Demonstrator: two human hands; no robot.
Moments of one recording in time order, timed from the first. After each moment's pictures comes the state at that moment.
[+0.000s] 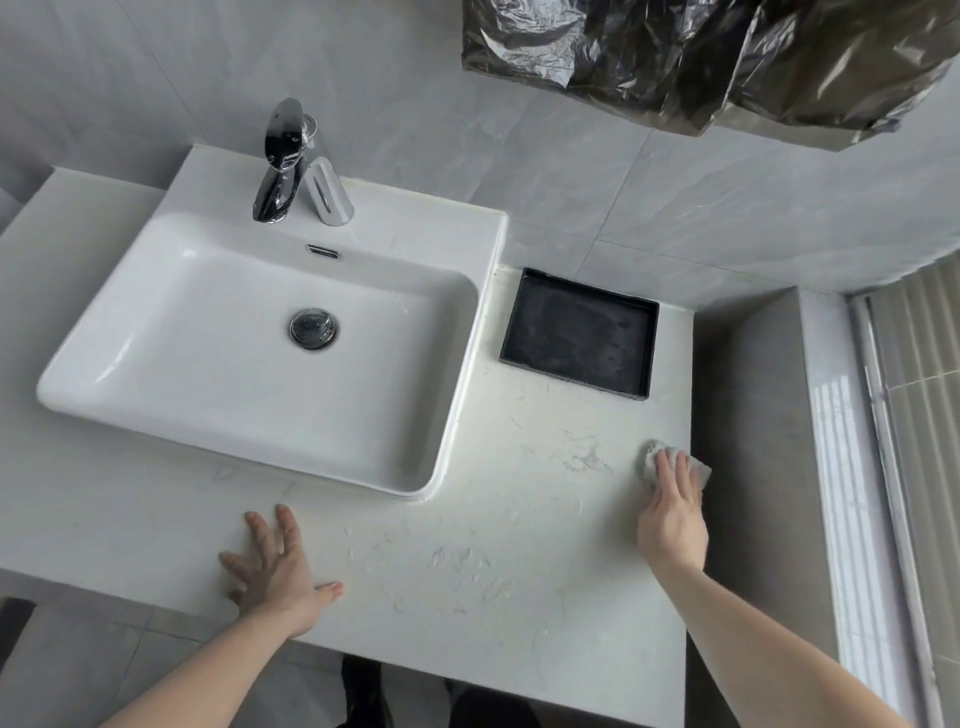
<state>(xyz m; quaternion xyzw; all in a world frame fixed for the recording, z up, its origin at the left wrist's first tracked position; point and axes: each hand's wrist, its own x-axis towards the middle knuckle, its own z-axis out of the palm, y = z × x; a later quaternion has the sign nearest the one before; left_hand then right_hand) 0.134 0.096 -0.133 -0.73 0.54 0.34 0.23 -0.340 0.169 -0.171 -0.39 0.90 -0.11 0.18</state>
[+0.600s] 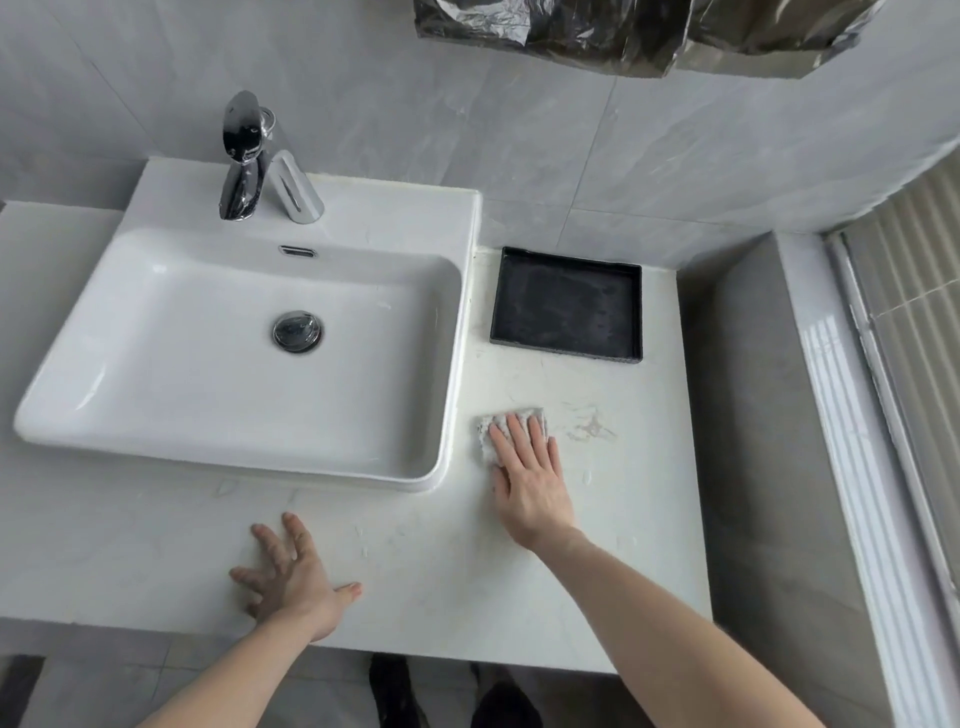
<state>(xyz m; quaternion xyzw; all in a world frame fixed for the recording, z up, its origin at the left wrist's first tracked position) 0.134 0.094 -0.138 -0.73 0.56 0.31 0.25 -0.169 0.122 -0.182 -0.59 0.76 -0.11 0.22</state>
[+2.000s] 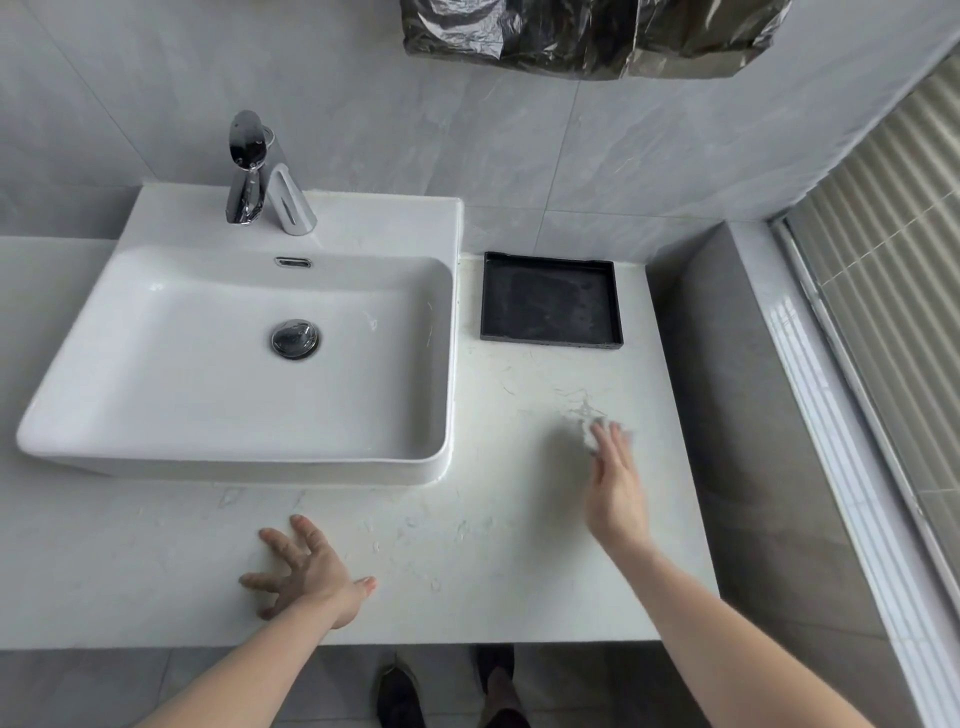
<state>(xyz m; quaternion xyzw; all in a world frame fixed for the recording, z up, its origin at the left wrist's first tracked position) 0.135 0.094 -0.142 -0.73 0.55 0.34 0.23 -0.215 0.188 -0.161 -0.38 0.87 -0.26 0.18</state>
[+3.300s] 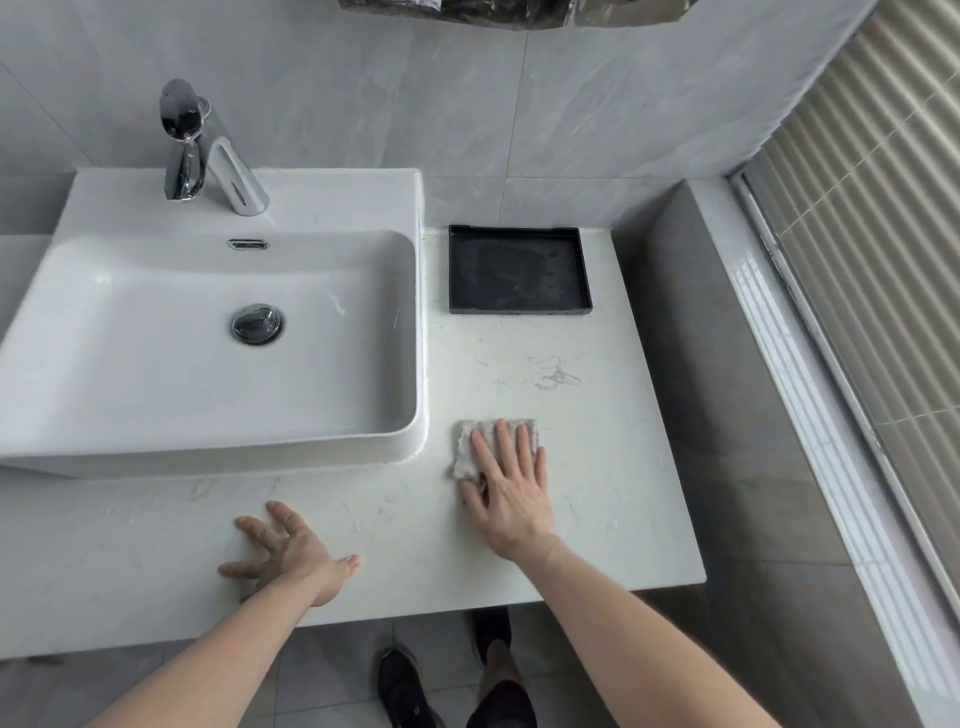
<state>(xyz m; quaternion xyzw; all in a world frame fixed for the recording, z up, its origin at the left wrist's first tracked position) 0.136 0.092 -0.145 -0.71 0.58 0.31 0.25 -0.117 0.193 -0.181 -0.53 0.82 -0.07 0.22</state>
